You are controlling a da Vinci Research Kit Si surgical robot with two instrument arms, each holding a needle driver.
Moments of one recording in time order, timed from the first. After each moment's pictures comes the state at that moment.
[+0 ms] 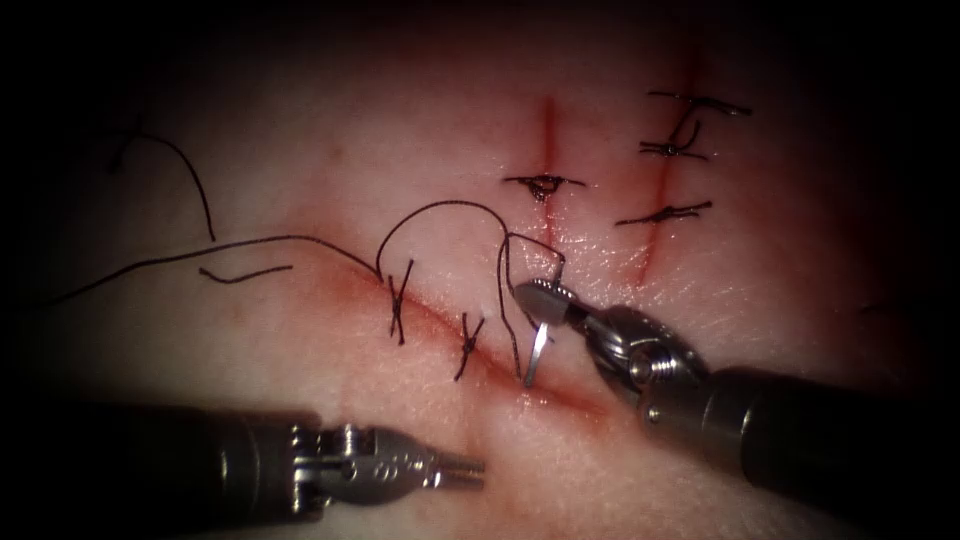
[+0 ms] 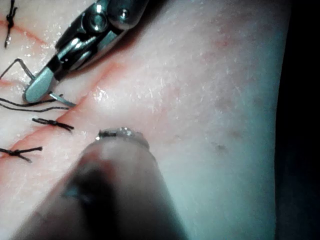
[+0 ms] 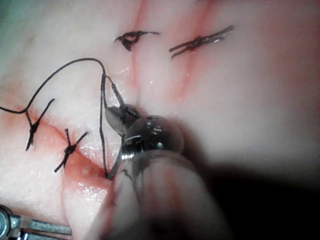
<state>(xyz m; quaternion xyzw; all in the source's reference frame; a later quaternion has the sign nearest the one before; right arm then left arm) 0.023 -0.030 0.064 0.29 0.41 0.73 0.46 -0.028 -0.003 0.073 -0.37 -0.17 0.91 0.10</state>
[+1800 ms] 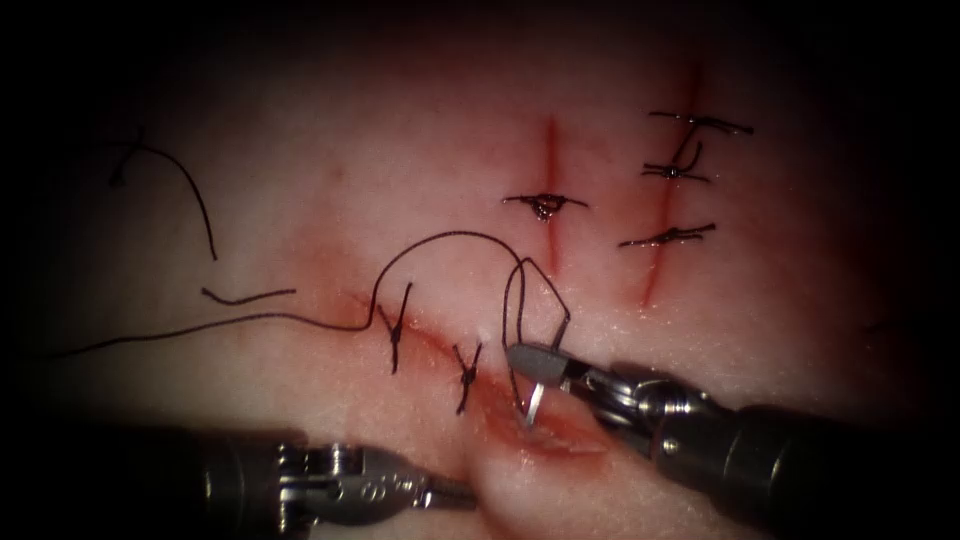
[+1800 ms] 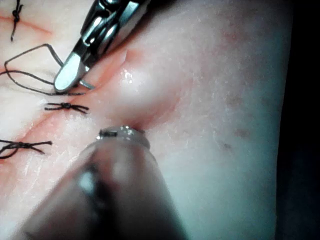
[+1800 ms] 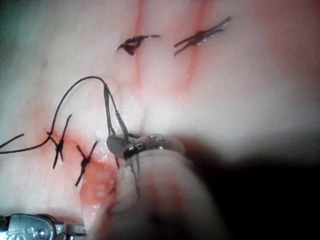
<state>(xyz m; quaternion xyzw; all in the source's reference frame) 0.027 -0.036 0.054 0.43 0.36 0.75 0.35 -0.028 -0.002 0.073 -0.37 -0.17 0.91 0.10</state>
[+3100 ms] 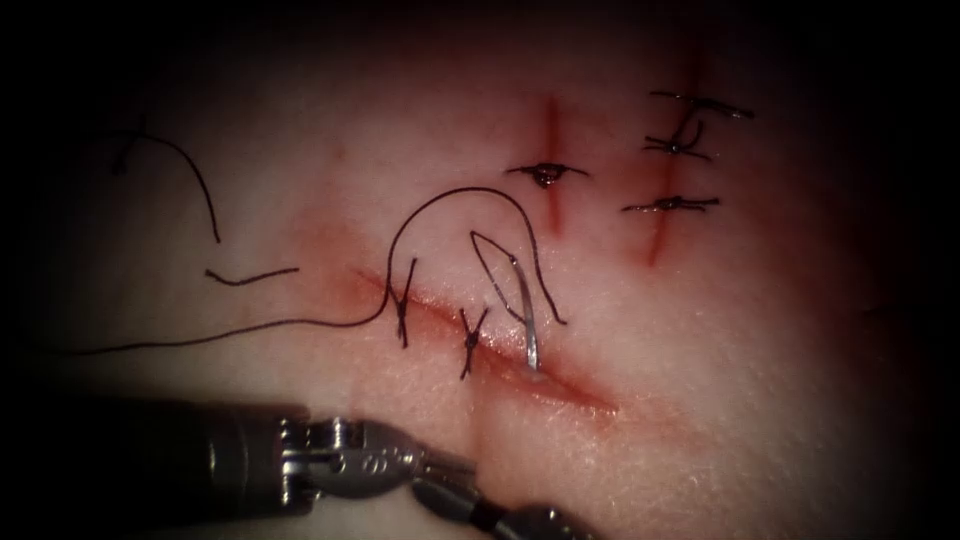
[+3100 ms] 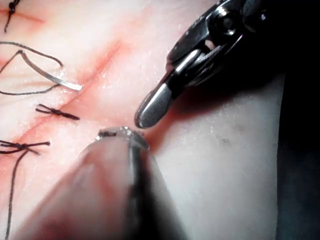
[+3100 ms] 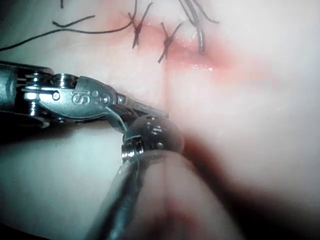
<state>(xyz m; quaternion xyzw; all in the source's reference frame) 0.029 -0.038 0.051 0.26 0.45 0.71 0.48 -0.028 -0.003 0.073 -0.37 -0.17 0.91 0.10</state>
